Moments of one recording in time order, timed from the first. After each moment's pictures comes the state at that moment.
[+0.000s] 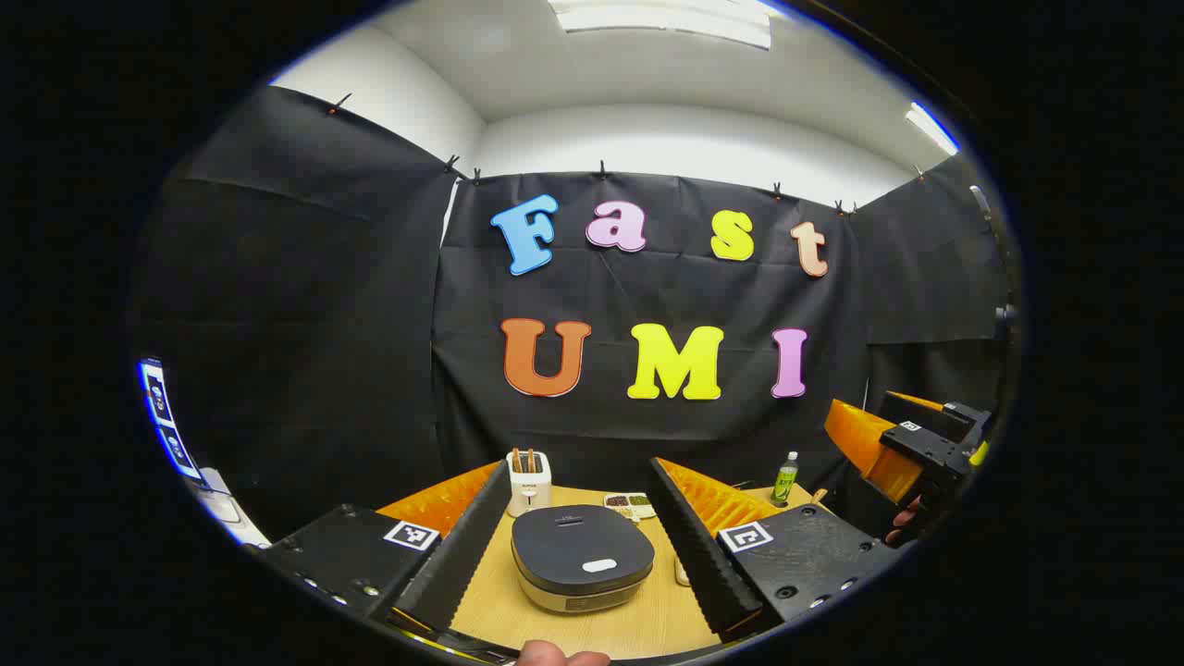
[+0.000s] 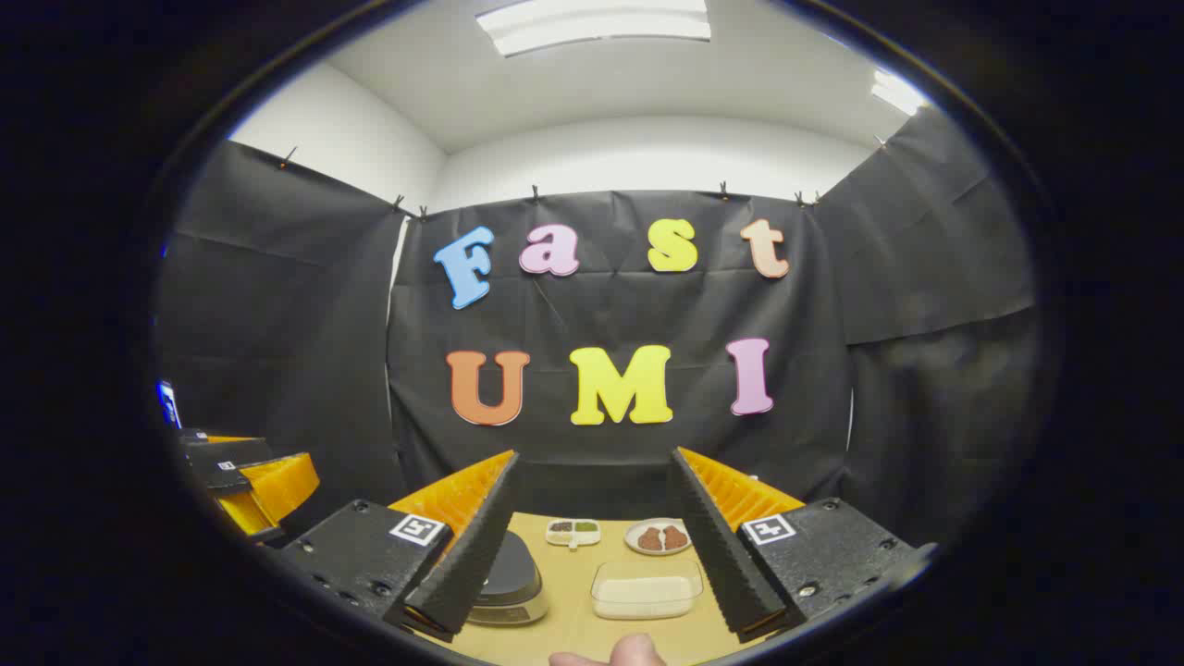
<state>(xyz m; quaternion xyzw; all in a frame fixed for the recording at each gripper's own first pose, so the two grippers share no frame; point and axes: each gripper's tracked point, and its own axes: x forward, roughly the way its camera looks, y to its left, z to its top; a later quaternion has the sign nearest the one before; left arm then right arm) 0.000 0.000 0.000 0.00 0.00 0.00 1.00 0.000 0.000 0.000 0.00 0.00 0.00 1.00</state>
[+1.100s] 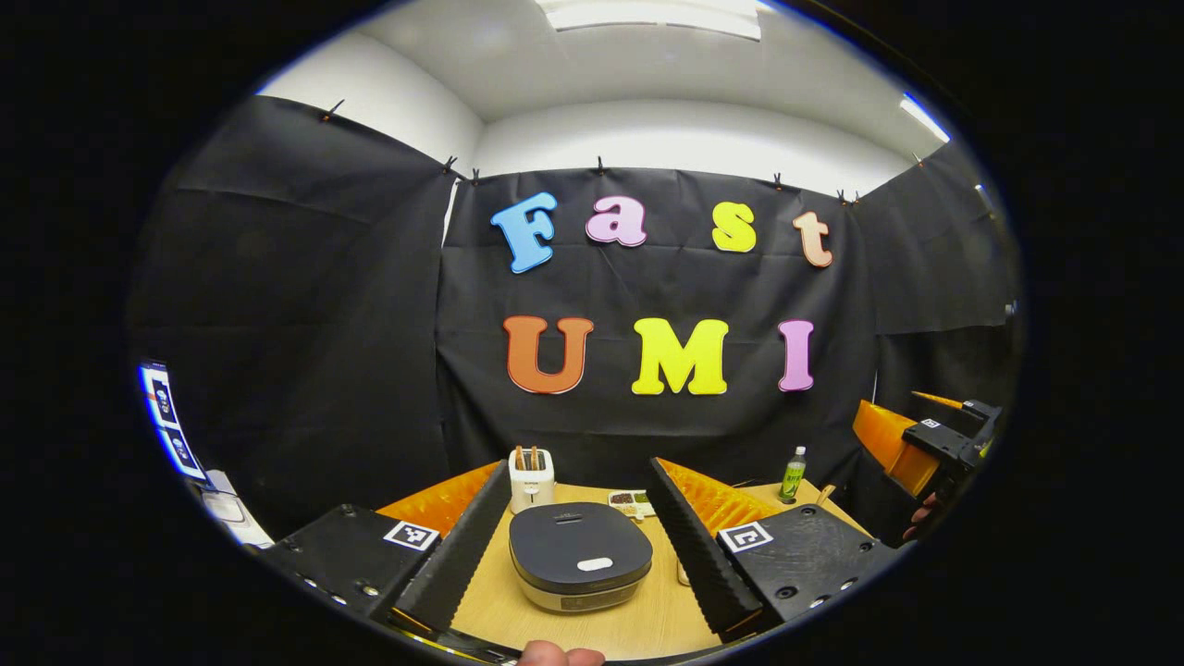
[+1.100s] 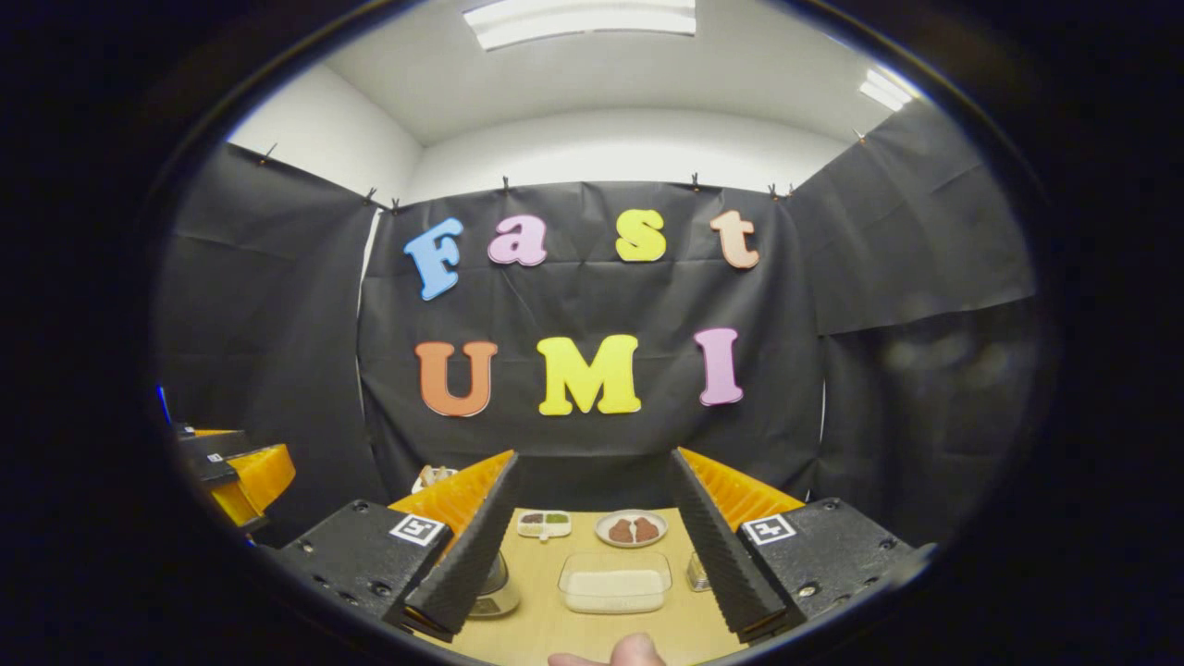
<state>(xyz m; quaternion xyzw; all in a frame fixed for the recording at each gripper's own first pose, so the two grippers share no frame) 0.007 -0.022 -0.016 0.01 0.01 0.01 1.00 -0.002 -0.050 -0.020 0.00 0.02 -0.04 1.00</state>
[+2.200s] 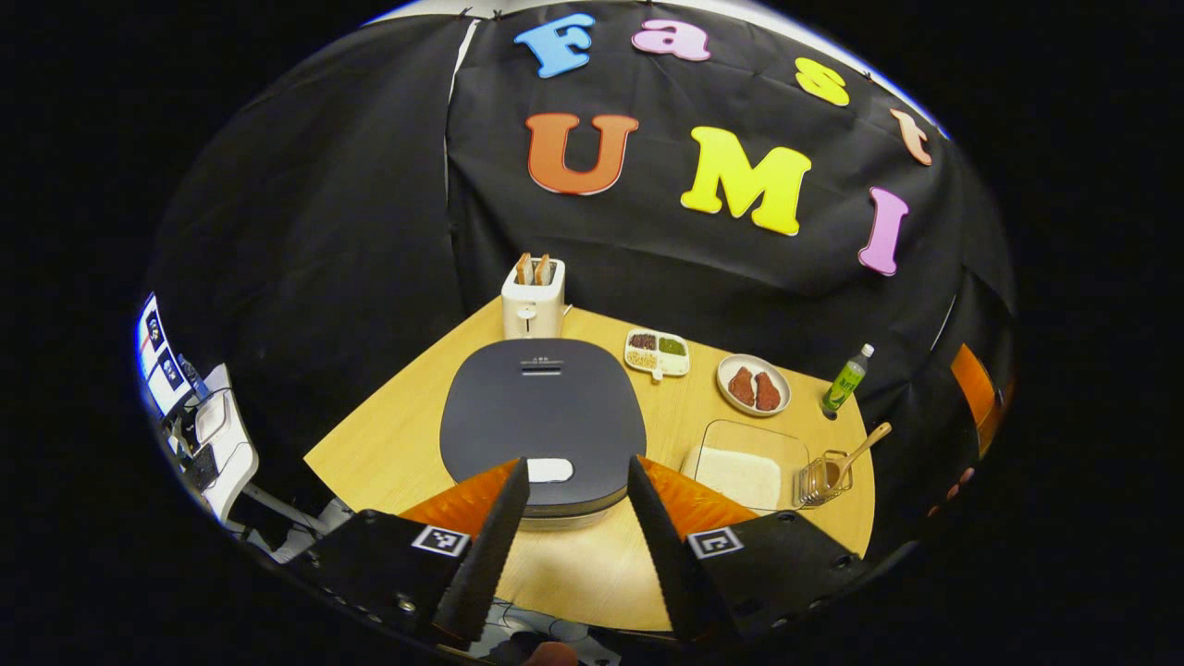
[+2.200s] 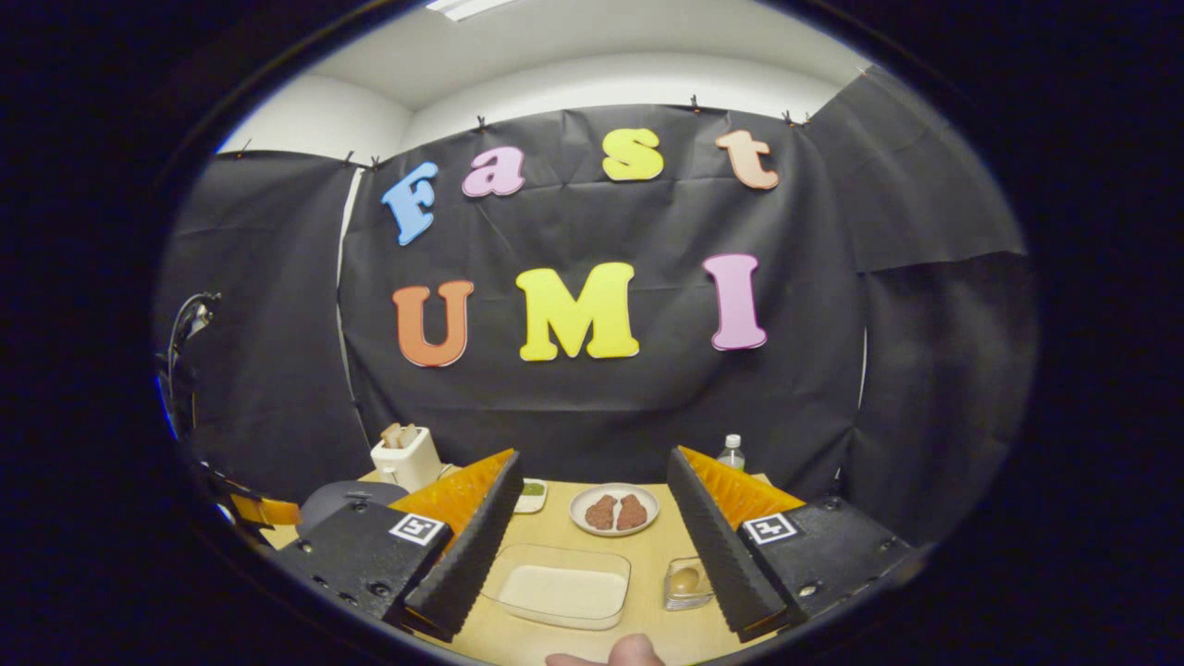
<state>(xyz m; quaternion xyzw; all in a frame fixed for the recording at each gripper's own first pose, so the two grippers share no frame) 0.106 -0.063 -0.205 -0.06 0.35 0.10 0.93 0.159 -0.164 -0.120 0.01 0.10 0.03 0.99</state>
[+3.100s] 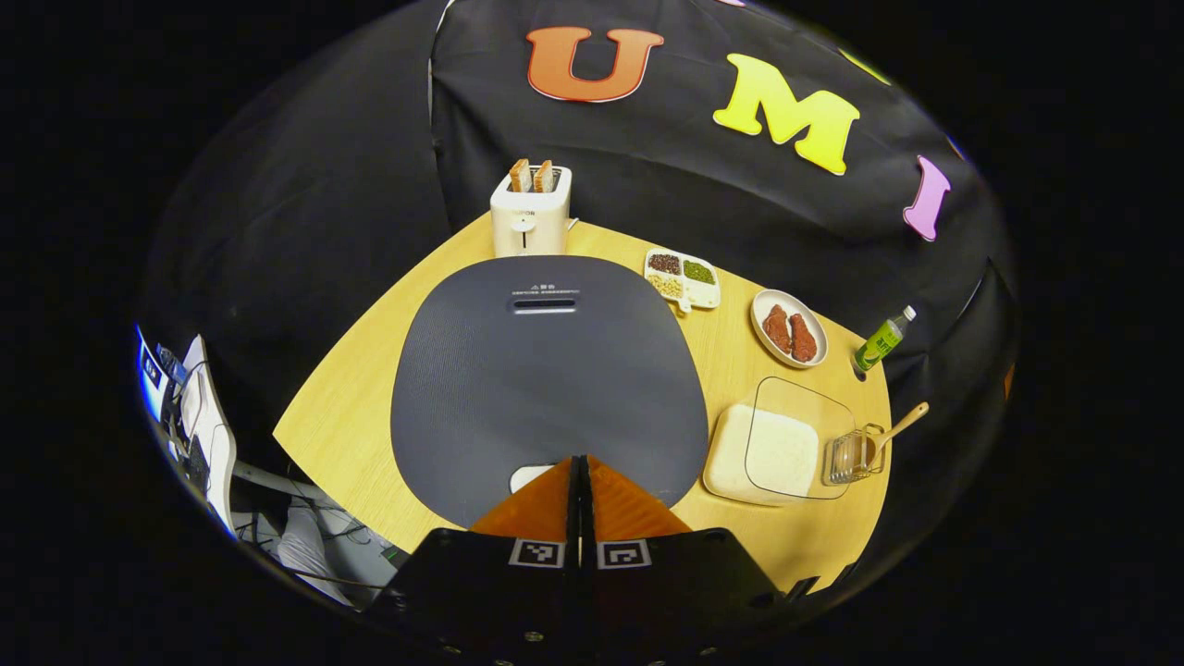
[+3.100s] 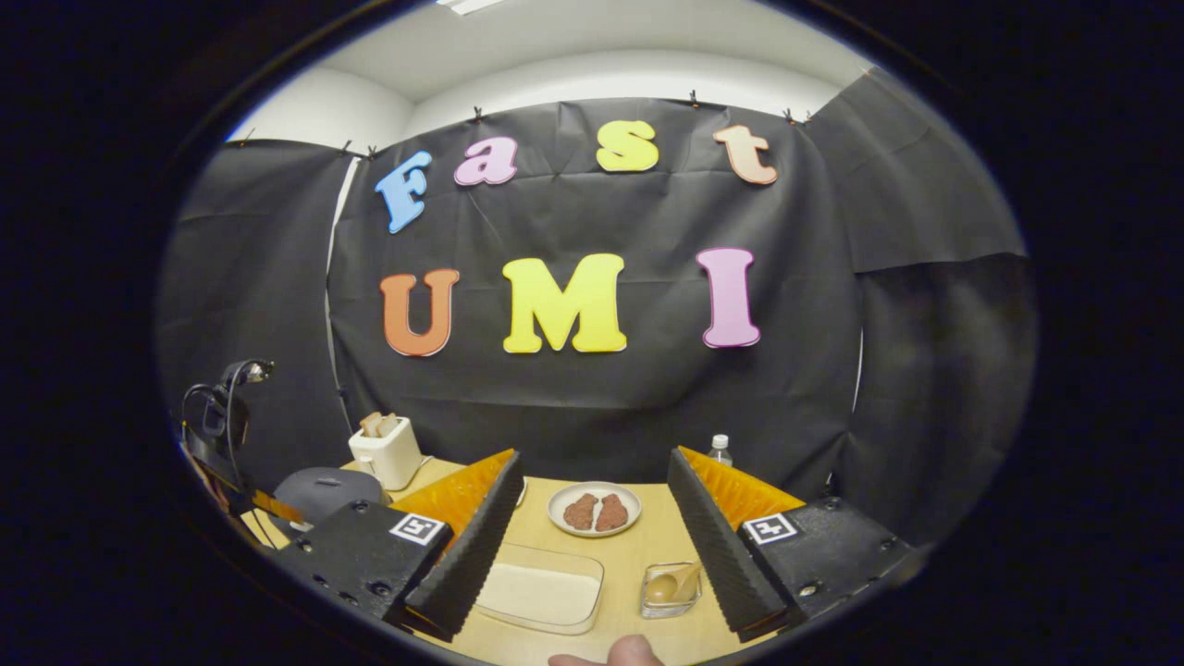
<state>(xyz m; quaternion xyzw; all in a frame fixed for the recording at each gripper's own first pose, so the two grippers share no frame) 0.138 -0.030 -0.281 -0.08 0.45 0.09 0.88 0.172 -0.195 -0.139 0.00 0.10 0.00 0.99</state>
